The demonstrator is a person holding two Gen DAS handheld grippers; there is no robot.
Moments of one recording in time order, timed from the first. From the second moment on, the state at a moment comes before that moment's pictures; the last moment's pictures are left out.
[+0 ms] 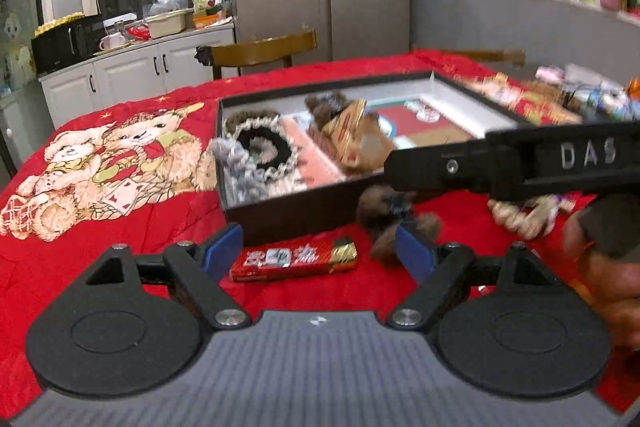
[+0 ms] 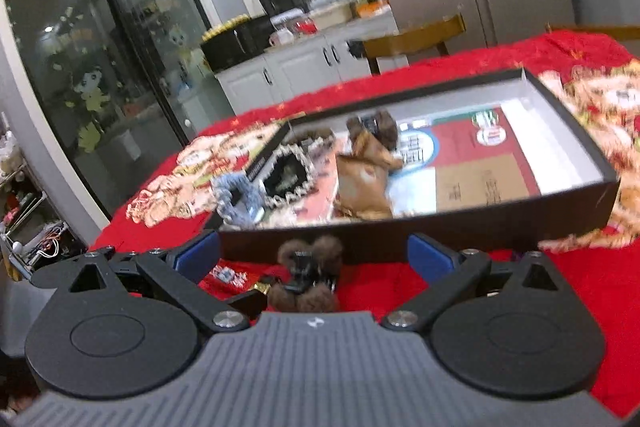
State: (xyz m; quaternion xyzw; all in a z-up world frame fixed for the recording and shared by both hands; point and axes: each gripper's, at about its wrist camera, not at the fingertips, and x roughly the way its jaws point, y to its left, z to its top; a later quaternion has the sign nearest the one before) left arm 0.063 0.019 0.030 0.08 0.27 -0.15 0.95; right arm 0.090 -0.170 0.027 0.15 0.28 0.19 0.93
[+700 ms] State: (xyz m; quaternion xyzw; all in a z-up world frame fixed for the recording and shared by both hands) left arm 0.092 0.032 0.013 0.05 0.32 -0.11 0.94; right arm 0.103 -0.150 0.004 0.12 0.31 0.19 0.92
